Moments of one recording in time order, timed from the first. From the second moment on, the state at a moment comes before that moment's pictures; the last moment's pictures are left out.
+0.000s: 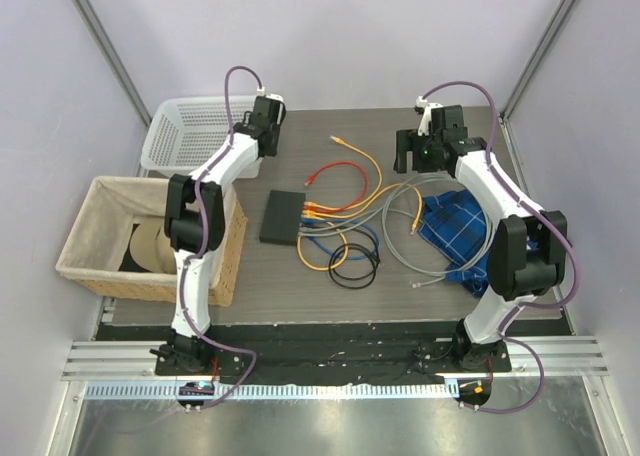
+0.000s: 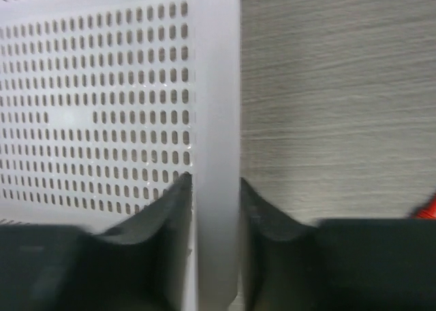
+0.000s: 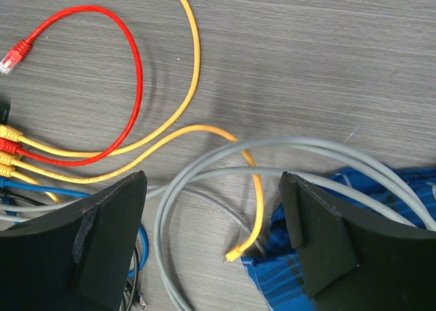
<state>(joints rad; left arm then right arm) -0.33 2.22 1.91 -0.48 -0.34 -0.05 0.16 1.70 1.41 -0.49 -0.11 0.06</state>
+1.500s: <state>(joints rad) -0.34 1.82 1.46 -0.49 0.51 -0.08 -0.42 1.66 1.38 -0.78 -0.21 -0.29</state>
